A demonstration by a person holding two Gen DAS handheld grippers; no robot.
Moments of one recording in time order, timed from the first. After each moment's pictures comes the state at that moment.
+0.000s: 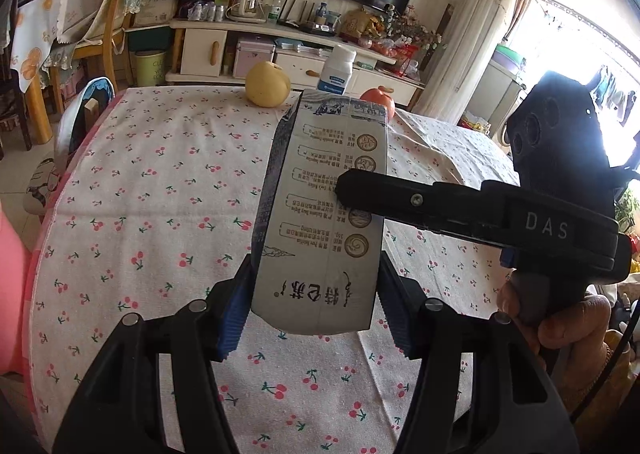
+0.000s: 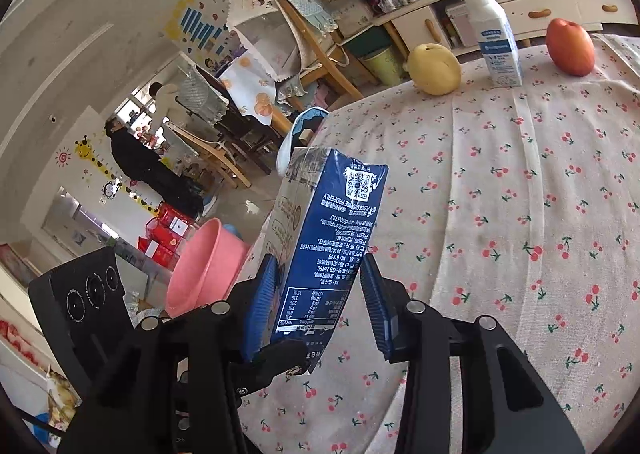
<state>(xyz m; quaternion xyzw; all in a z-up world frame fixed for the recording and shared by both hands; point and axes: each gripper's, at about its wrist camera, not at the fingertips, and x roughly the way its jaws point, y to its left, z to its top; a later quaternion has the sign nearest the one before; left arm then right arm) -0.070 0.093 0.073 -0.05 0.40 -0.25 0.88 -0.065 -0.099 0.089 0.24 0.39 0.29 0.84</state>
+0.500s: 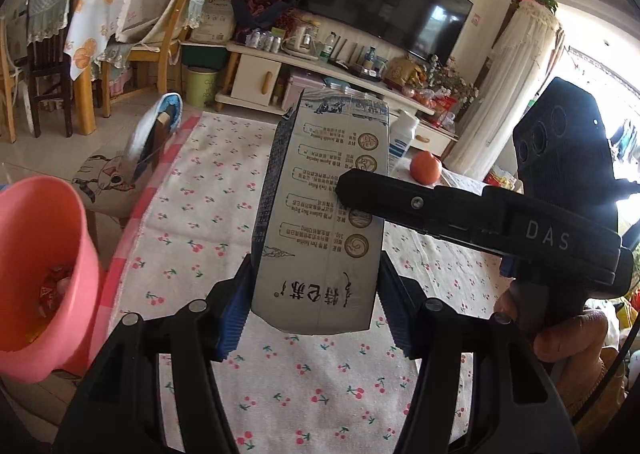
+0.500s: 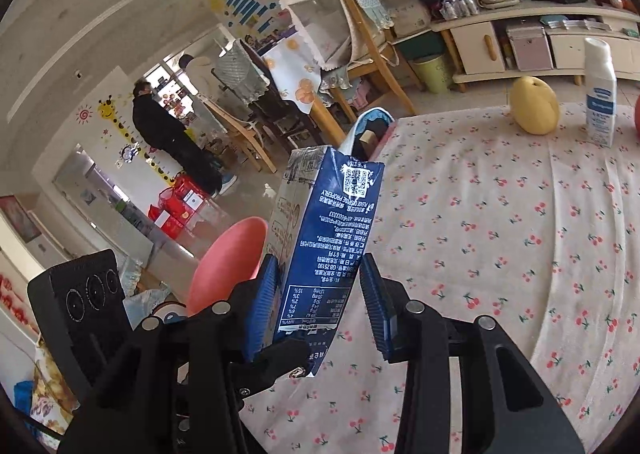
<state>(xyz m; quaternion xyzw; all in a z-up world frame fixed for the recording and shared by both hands) -0.068 0.191 0.105 -0.11 0.35 -0.17 0.92 -0.029 0.014 0.139 0.18 0.38 0.35 0.84</state>
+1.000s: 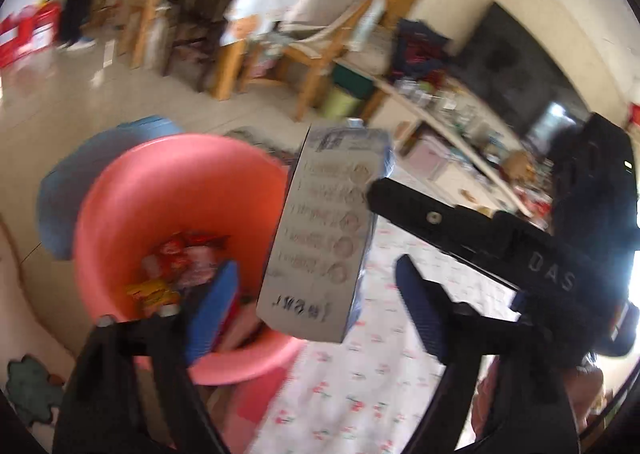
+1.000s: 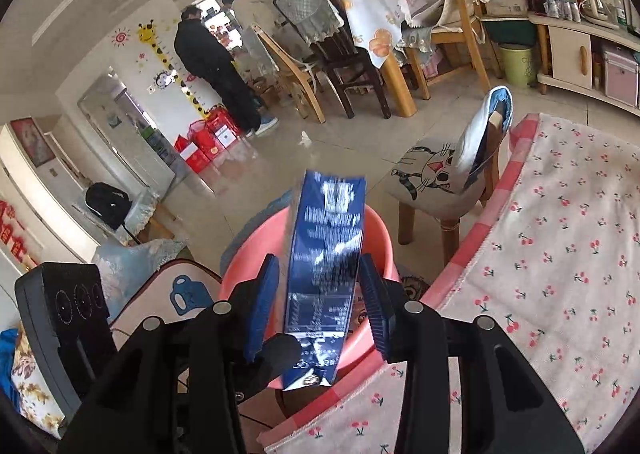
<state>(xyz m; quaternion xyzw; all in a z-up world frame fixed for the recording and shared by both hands) -0.078 0.355 0.082 -0.26 0.34 0.06 0.90 0.013 0.235 0.122 0.07 0.42 0.43 0.80</state>
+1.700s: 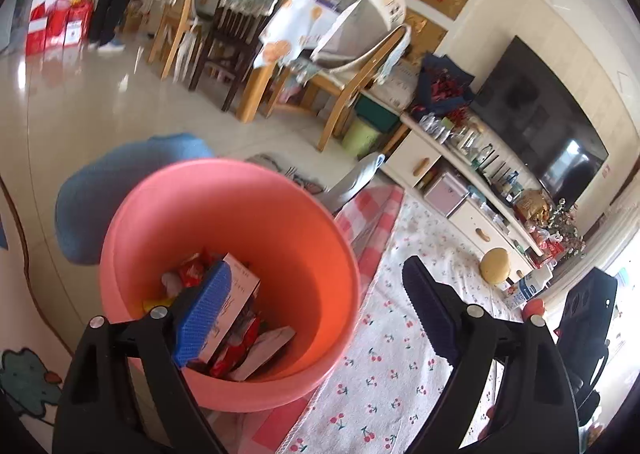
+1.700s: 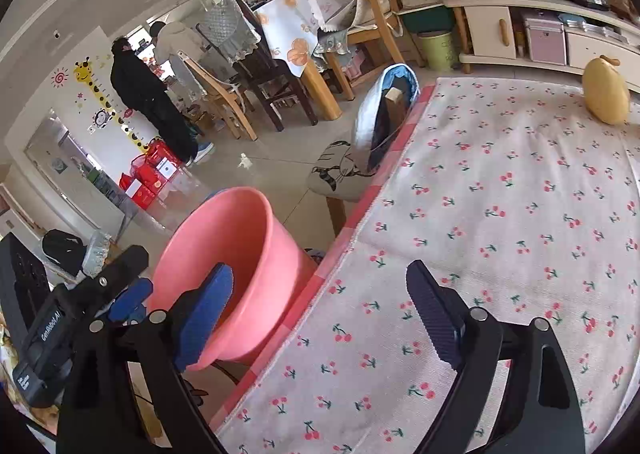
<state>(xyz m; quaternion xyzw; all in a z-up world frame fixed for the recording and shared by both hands) -0.076 0.369 0.084 -0.27 0.27 0.09 0.92 -0.002 0.133 0.083 0.12 0.42 0.30 0.85</state>
